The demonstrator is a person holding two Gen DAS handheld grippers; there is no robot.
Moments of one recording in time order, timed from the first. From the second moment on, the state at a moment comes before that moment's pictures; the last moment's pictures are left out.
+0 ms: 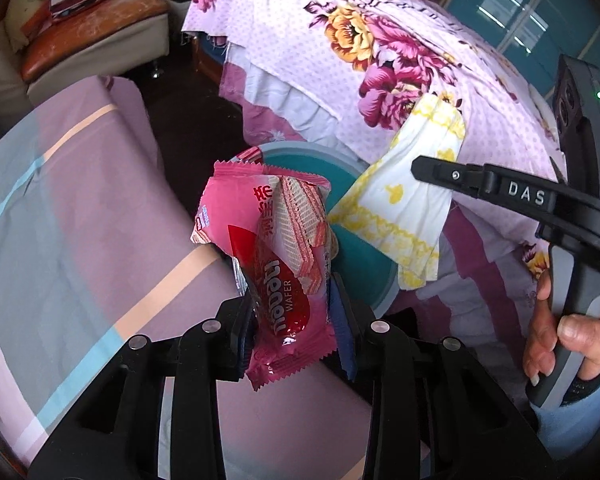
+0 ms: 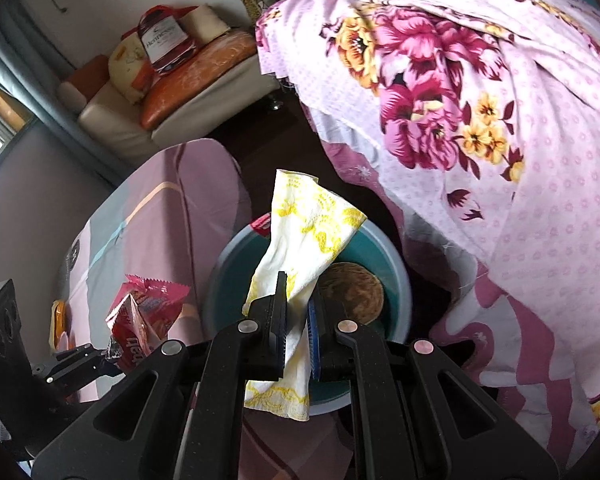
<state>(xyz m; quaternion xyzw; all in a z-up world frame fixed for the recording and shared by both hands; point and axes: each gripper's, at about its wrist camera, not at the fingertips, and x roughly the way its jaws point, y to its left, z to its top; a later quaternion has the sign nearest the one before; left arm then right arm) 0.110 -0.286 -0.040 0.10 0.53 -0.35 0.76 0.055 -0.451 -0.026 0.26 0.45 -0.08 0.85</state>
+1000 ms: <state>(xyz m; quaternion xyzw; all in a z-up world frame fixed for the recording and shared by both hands) 0.116 -0.233 -0.048 0.05 0.55 -0.29 0.78 0.070 -0.427 -0.042 0.26 0.50 -0.09 0.82</state>
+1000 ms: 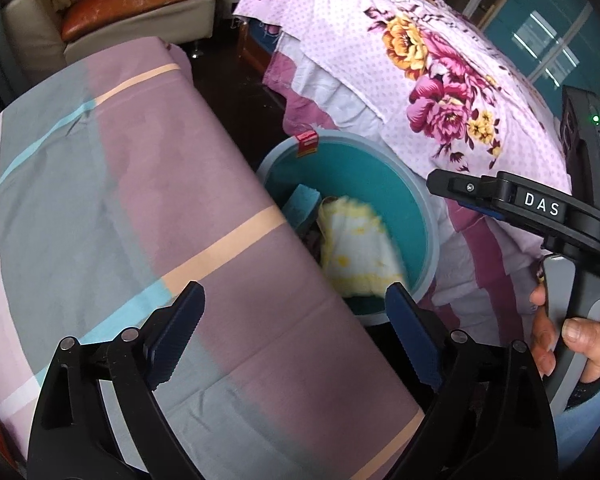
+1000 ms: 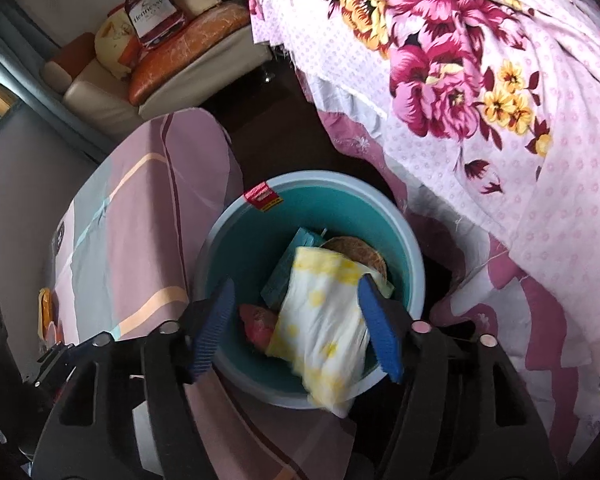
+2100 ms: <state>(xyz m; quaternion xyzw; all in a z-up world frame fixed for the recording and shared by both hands) 0.081 -0.005 -0.015 -0.10 0.52 -0.15 0.84 0.099 -0.226 -0.001 0.14 0.55 0.05 0.82</state>
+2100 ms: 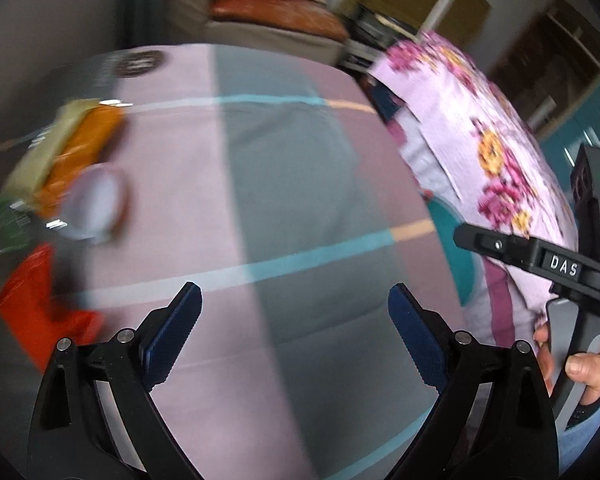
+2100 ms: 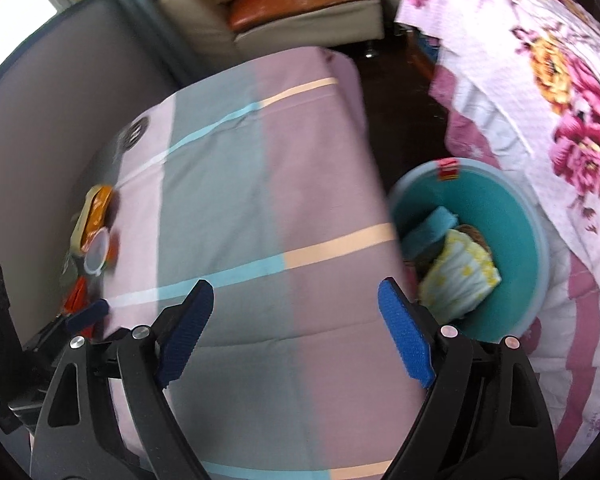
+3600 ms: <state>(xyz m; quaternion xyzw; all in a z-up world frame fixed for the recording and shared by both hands) 0.056 0.169 -0.073 -0.20 0.50 -0.07 0.84 0.207 0.034 -0.064 0.06 0.60 0.23 0.76</state>
